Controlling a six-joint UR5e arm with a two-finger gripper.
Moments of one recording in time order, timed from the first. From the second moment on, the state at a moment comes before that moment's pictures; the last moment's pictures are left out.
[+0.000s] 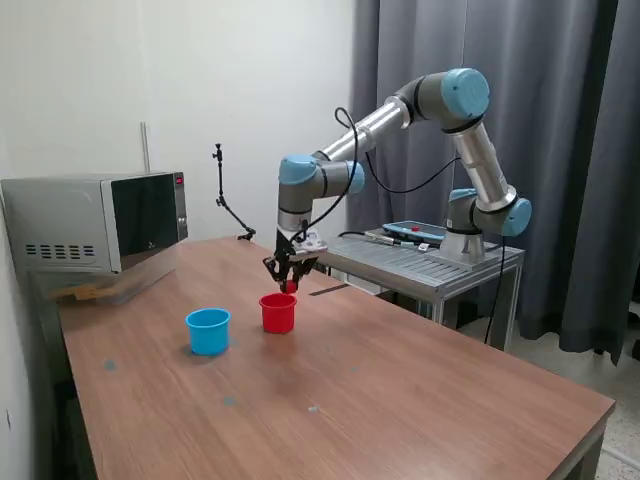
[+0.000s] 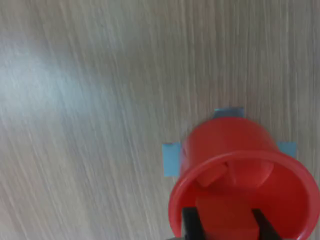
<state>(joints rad) -0.19 -0.90 1.42 -2.05 -1.84 -1.55</state>
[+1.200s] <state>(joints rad) -0.20 -0.90 1.43 -2.06 -1.84 -1.57</state>
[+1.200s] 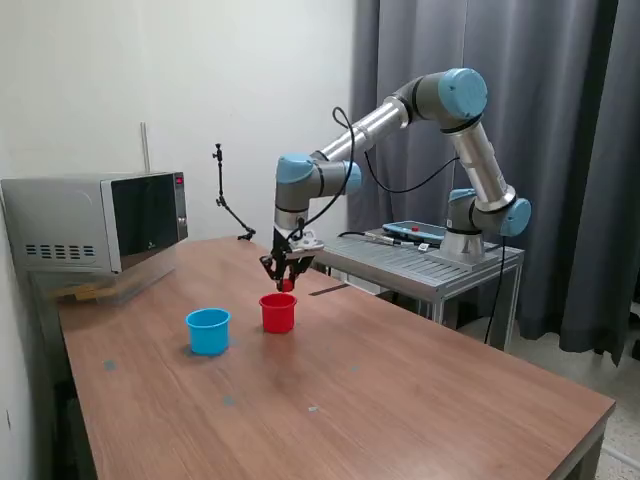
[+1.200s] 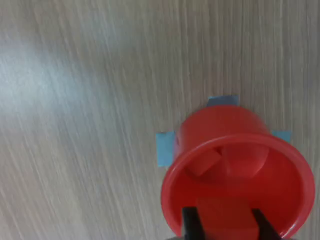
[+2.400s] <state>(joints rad) -0.19 -0.90 1.42 -2.05 -1.84 -1.57</state>
